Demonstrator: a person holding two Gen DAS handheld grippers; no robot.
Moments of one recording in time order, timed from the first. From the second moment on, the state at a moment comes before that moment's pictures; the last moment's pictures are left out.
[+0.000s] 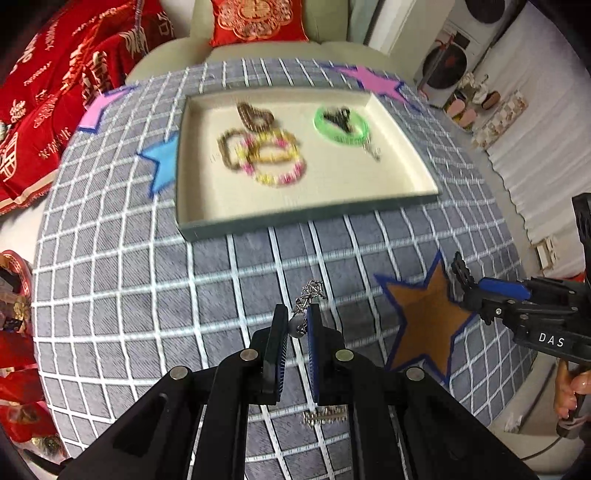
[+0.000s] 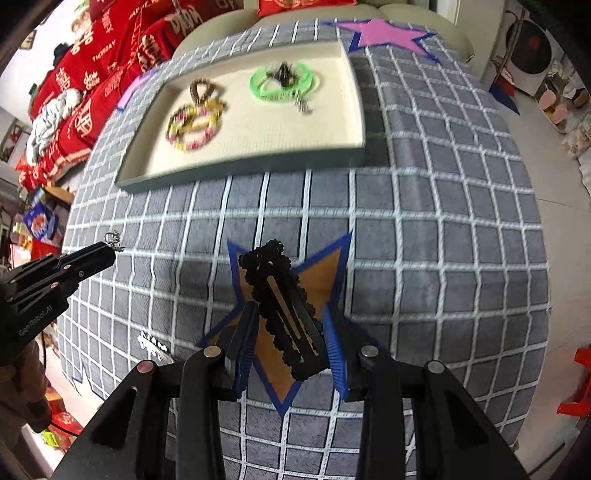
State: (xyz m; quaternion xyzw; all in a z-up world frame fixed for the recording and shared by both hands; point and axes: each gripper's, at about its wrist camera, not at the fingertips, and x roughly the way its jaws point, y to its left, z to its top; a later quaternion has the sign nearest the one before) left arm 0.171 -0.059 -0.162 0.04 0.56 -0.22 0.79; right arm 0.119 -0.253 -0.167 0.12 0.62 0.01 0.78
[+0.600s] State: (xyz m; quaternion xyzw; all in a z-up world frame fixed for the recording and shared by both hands) left arm 0.245 -0.067 -0.133 0.02 0.52 -0.19 0.83; right arm 0.208 -0.250 -0.137 0.12 0.58 0.02 0.80
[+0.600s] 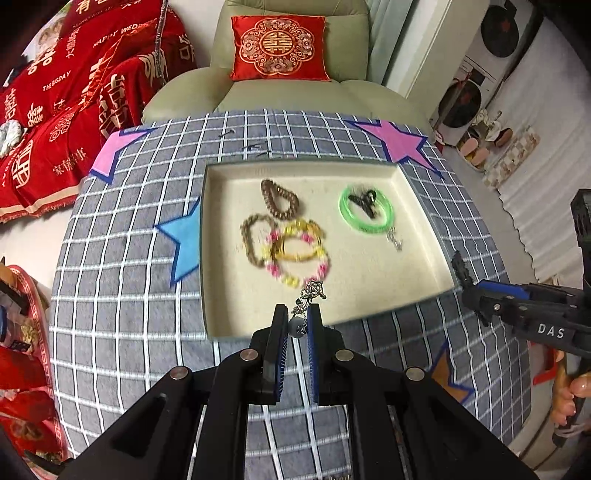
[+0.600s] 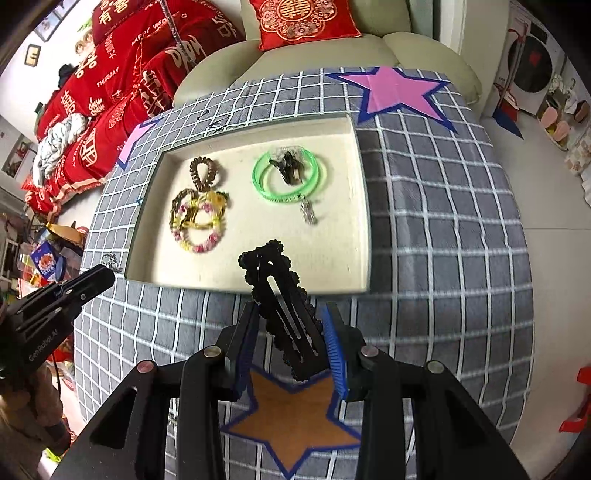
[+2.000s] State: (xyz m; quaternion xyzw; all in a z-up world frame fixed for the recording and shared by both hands) left arm 0.313 -0.110 -0.212 0.11 0.56 -0.13 0.81; right arm 0.307 -0.230 -0.218 0.07 0.63 0.02 0.78
